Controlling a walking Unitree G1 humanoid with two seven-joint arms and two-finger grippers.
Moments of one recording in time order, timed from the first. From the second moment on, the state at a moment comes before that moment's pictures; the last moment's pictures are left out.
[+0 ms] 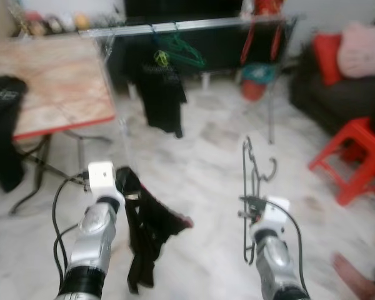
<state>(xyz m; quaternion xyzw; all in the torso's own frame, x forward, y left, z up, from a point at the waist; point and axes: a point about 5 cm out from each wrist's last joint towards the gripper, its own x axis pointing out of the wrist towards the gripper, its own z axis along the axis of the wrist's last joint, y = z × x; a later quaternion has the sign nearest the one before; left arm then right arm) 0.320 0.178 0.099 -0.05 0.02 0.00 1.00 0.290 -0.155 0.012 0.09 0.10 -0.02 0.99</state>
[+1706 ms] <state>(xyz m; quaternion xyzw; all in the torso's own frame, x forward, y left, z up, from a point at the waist) 0.320 0.168 0.134 -0.02 -0.08 -0.02 1.00 0.240 -0.174 -0.047 0.03 0.31 -0.06 0.95</state>
